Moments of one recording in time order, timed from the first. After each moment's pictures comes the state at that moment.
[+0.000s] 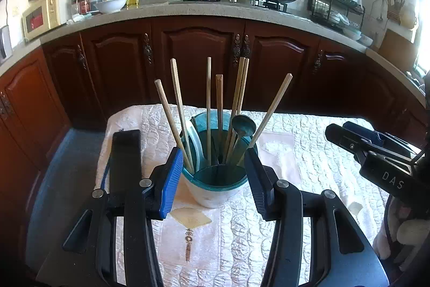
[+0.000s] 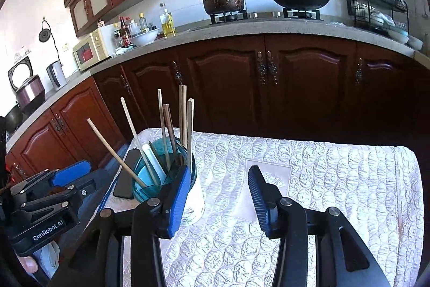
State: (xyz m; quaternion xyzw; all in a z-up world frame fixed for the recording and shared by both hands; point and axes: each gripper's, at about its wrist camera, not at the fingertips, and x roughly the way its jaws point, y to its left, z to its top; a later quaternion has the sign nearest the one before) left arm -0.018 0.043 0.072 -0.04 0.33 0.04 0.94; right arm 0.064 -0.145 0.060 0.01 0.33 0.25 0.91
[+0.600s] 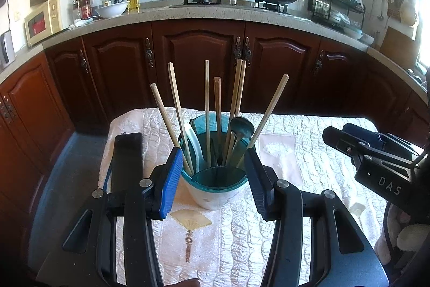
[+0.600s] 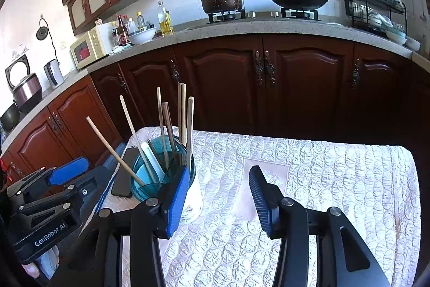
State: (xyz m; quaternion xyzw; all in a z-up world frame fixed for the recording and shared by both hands) left arm -0.020 0.034 0.073 -0.03 0.33 0.05 0.94; right arm 0.059 -0.142 0.063 0.00 0.33 0.24 0.91
